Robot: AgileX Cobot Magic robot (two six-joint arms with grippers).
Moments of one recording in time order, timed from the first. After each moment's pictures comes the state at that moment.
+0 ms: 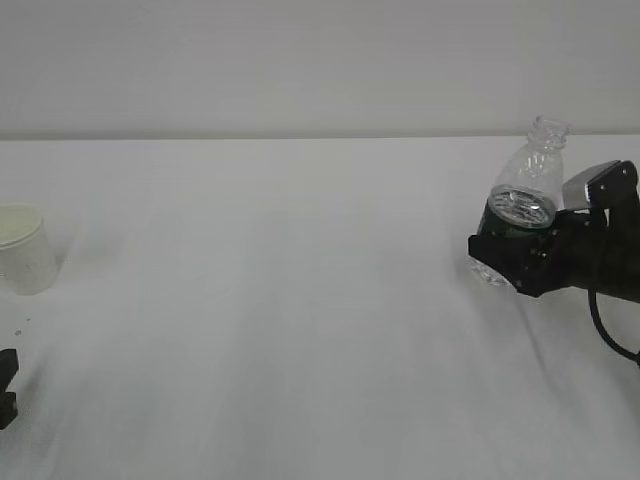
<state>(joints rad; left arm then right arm) -0.32 1.71 0.00 -0.33 -1.15 -0.02 -0.16 2.01 -0.73 -1.01 -1.00 0.39</state>
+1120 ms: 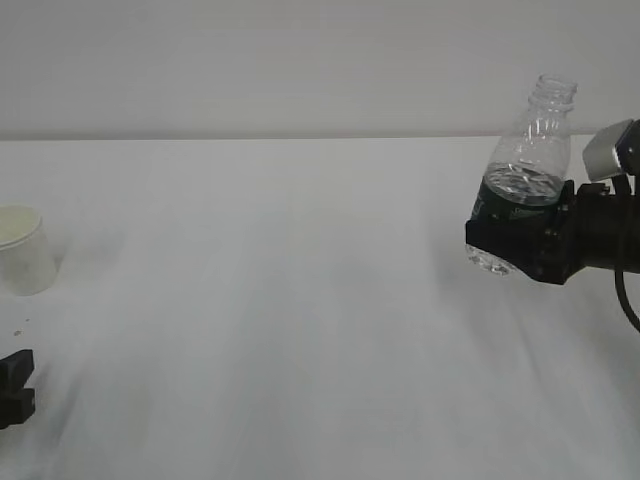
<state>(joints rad) -0.32 1.80 -0.05 -0.33 -1.15 -0.02 -0.16 1.81 -0.72 -1.28 -1.00 0.63</state>
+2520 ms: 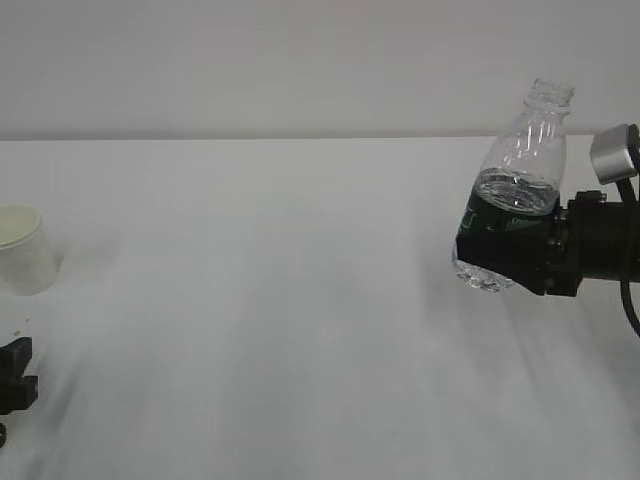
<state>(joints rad) -0.31 1.83 -0.10 -0.39 -1.15 0.07 -0.16 1.81 -0.72 -1.41 -1.11 0.76</state>
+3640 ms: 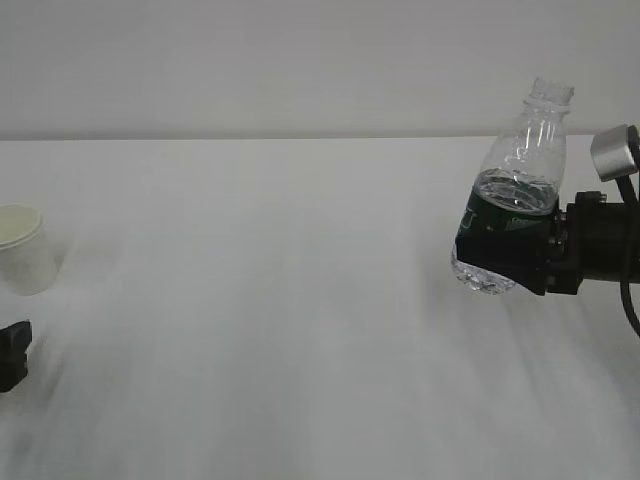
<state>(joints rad) -0.08 1.88 -0.17 -0.14 -1.15 0.01 -0.16 1.81 -0.72 -1.42 -1.11 0.80</state>
